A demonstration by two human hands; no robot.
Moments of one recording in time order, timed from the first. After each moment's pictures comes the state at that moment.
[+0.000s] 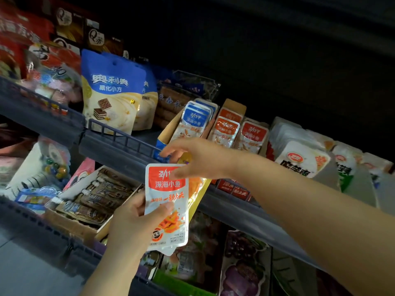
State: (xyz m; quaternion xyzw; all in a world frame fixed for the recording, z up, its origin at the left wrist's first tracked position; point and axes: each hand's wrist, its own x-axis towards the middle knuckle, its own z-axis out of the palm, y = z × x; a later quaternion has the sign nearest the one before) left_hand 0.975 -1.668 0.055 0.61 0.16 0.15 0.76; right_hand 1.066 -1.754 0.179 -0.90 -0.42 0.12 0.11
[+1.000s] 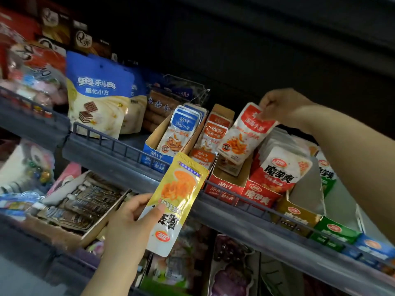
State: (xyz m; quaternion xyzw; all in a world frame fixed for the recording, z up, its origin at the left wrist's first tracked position) left_hand 0.986 -1.685 0.059 0.58 0.16 0.18 0.78; right_hand 1.118 -1.853 0.278 -0.98 -0.12 -0.10 0.14
